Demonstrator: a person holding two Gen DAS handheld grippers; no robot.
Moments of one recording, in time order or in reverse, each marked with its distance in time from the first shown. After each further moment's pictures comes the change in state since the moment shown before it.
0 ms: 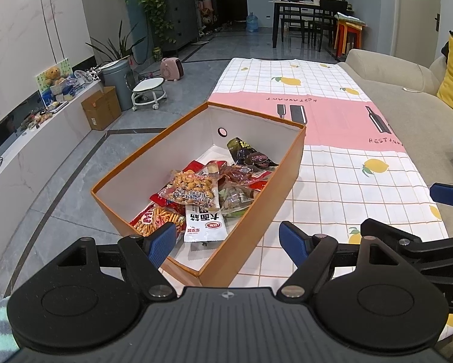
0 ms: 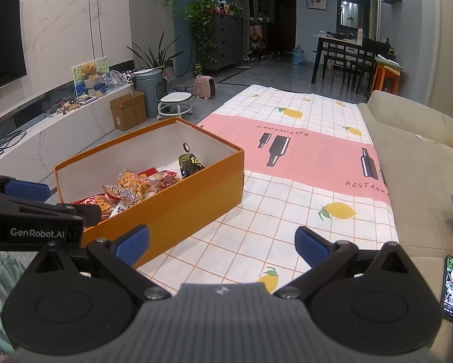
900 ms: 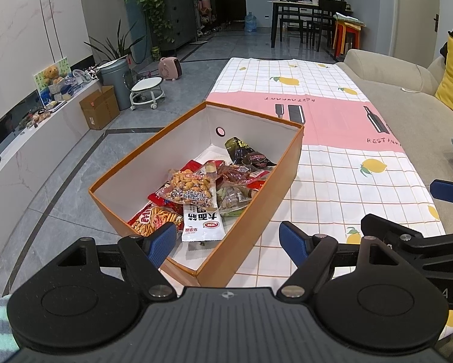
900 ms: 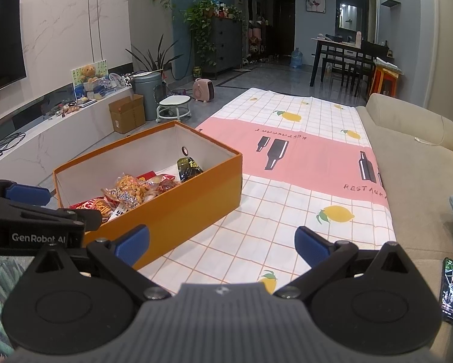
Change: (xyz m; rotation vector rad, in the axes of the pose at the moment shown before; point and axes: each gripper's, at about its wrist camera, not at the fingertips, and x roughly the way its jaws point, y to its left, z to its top) left arm -0.001 -0.006 -0.002 -0.005 0.003 -0.010; right arm -0.003 0.003 0.002 0.003 -0.012 -0.008
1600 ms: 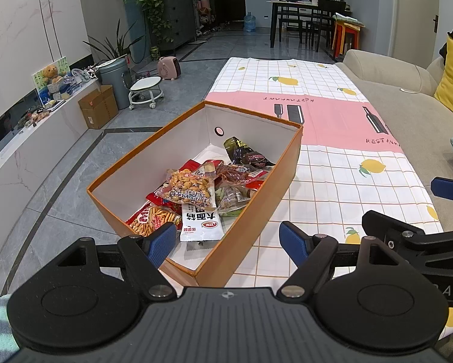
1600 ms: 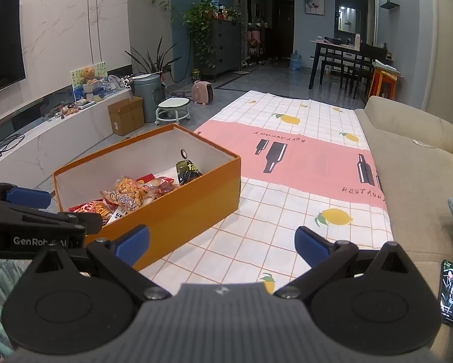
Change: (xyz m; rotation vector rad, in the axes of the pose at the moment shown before) left arm 0.001 -0.001 -0.001 0.000 -0.001 -0.001; right arm -0.003 0.002 0.003 0.005 -0.007 -0.011
